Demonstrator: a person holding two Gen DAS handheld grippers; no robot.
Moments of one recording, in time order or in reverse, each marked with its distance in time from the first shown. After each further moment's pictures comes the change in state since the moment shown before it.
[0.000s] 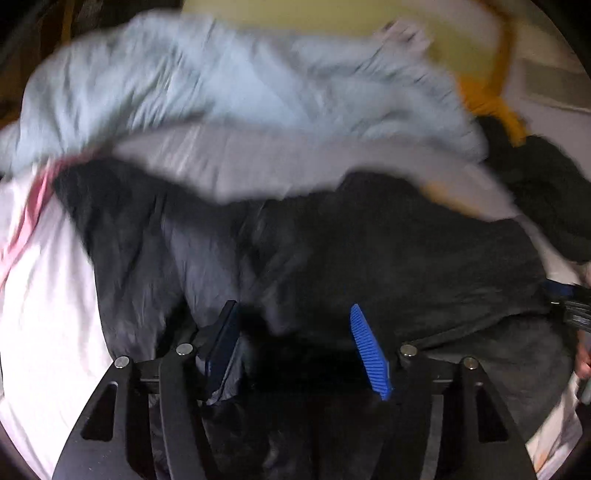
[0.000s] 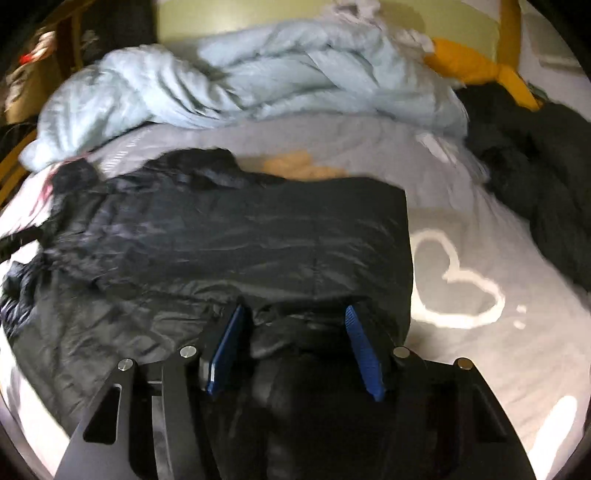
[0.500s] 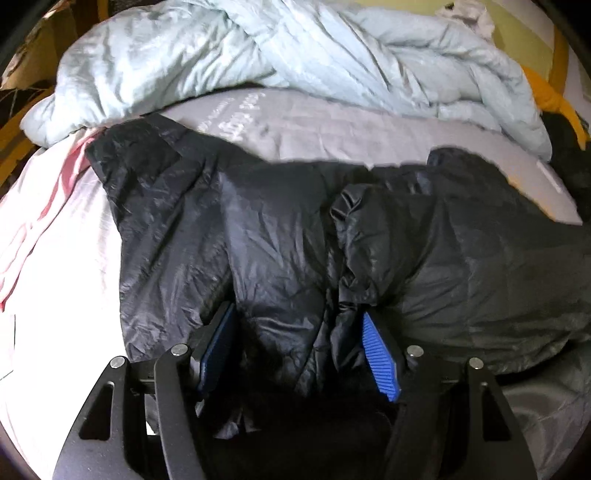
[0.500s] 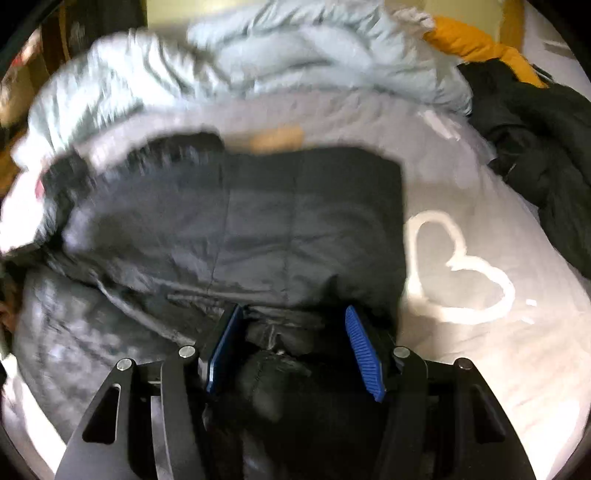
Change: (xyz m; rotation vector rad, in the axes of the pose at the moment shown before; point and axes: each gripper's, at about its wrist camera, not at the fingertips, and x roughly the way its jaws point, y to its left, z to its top) left arm 0.027 0.018 0.002 -0.084 0.014 0.175; right arm 0.003 -0.015 0.004 0.018 0.029 0.019
